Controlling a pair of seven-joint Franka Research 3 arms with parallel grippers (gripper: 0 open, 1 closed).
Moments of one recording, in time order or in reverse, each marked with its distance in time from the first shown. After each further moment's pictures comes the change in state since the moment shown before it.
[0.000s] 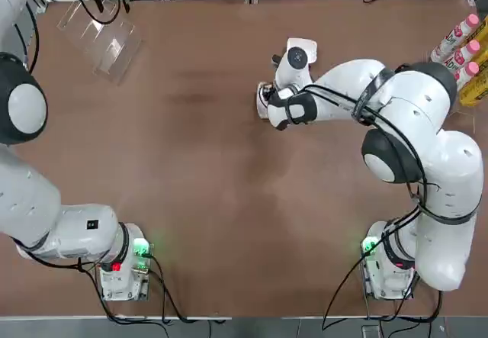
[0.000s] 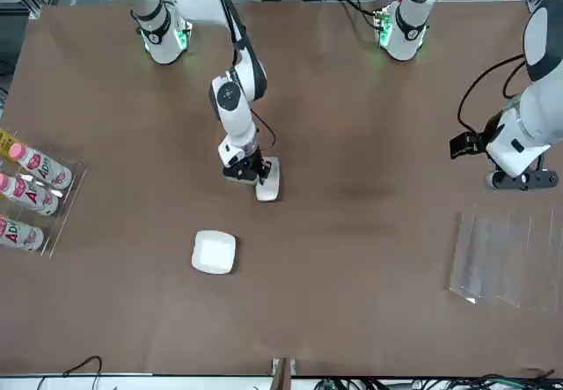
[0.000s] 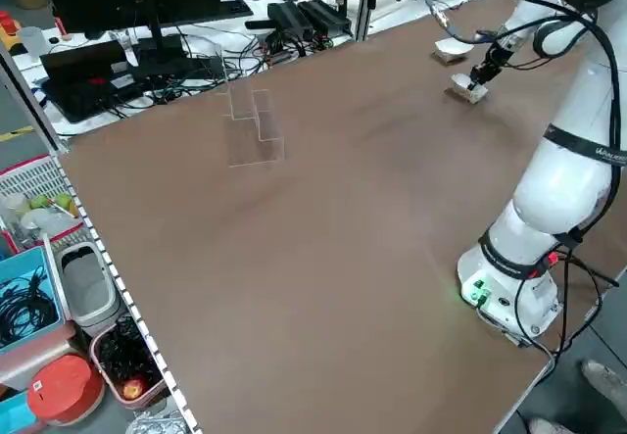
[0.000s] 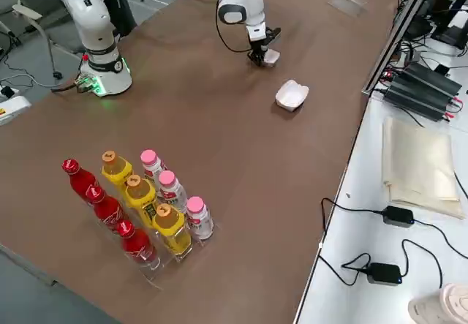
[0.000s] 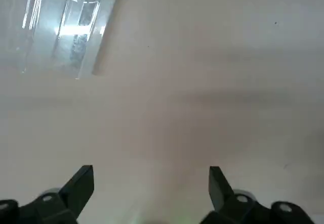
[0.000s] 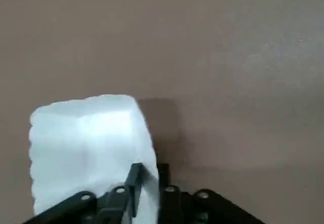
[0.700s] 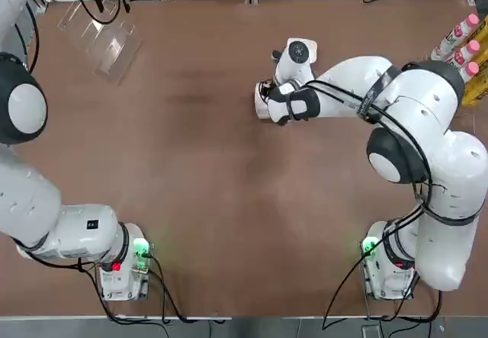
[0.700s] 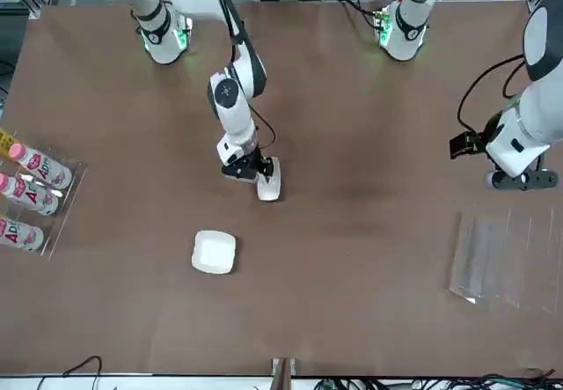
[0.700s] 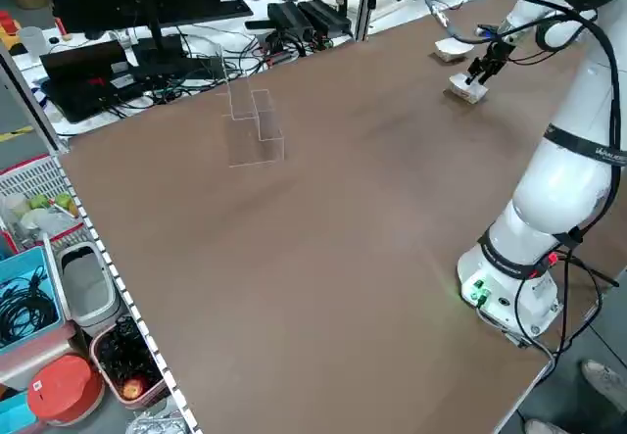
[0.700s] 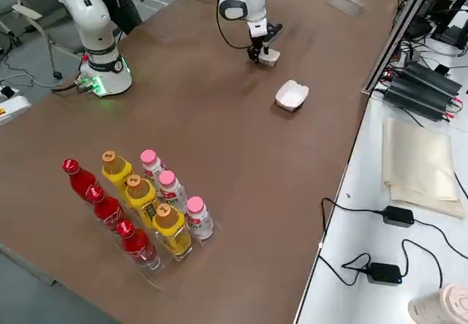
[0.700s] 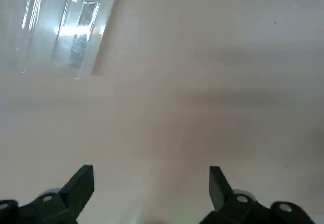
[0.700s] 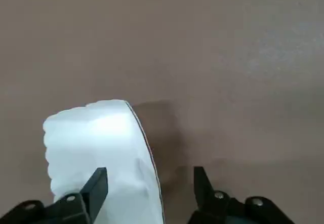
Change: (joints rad) left arm 0.000 0.000 -0.001 0.000 0.000 0.000 0.000; right arm 0.000 -0.029 -0.005 -0.001 -0.001 -0.028 0.000
